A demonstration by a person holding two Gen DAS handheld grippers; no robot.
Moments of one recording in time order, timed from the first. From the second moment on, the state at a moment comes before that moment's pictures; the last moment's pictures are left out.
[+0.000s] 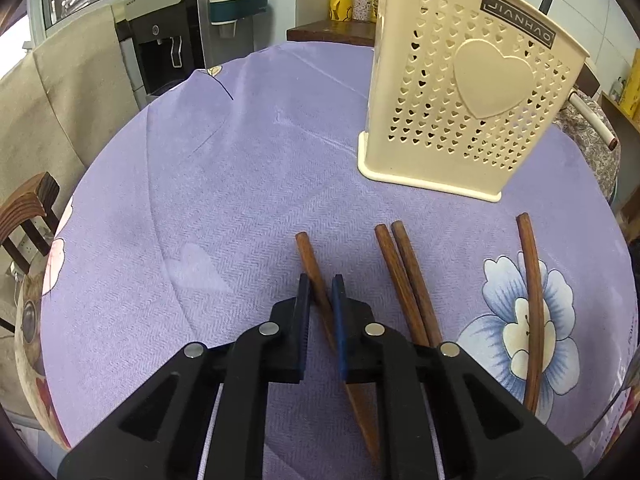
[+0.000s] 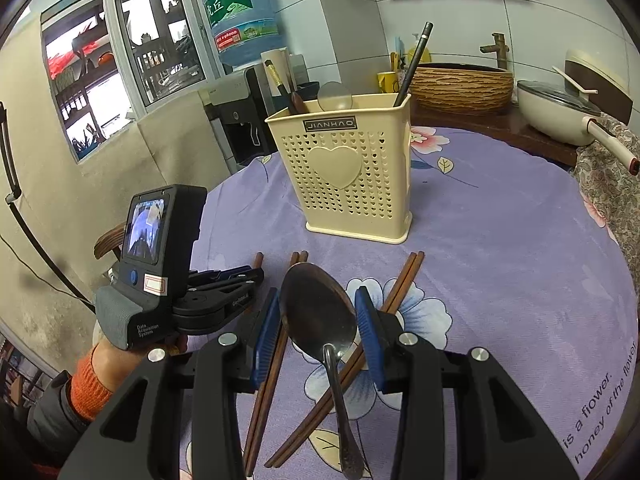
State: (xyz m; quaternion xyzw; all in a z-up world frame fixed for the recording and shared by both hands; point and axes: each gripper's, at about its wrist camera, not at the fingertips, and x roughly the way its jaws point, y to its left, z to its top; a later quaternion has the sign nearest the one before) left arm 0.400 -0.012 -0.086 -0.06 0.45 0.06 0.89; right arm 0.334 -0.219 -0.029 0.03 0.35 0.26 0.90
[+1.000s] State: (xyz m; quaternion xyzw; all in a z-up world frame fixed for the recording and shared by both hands) left arm 0.302 0.007 0.072 -0.12 0.29 -0.08 0.95; right arm 0.327 -0.245 0.012 0.07 0.33 0.28 0.90
